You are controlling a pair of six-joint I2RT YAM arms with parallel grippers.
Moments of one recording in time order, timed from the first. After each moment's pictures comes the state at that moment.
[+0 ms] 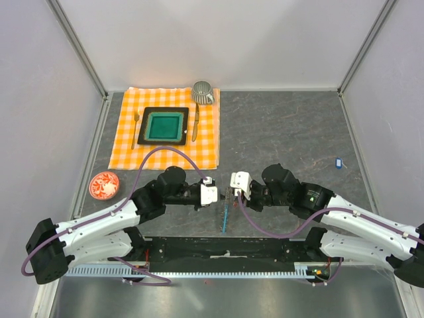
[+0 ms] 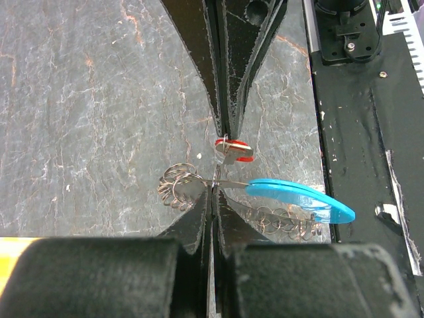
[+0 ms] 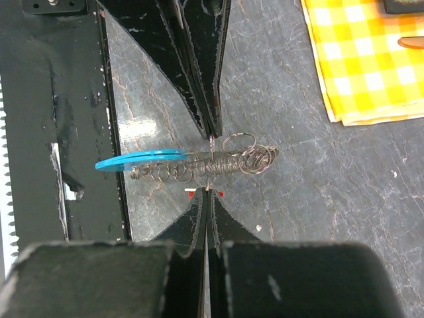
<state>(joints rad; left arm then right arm) -0.95 0.96 0.57 0.04 0.48 0.46 1.00 0.91 0.77 -0.43 -0.27 -0.32</state>
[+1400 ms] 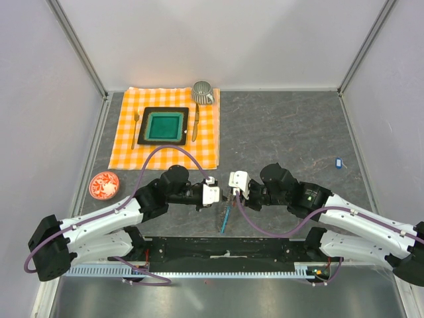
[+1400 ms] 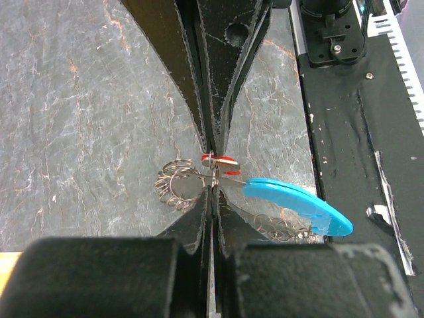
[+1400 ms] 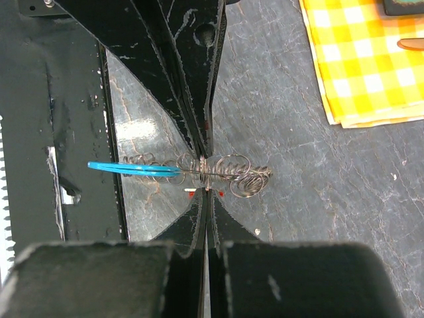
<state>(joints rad) -0.95 1.00 0.58 0.06 0.53 0.46 1.00 0.93 0.77 -0.40 -0.26 -0.32</state>
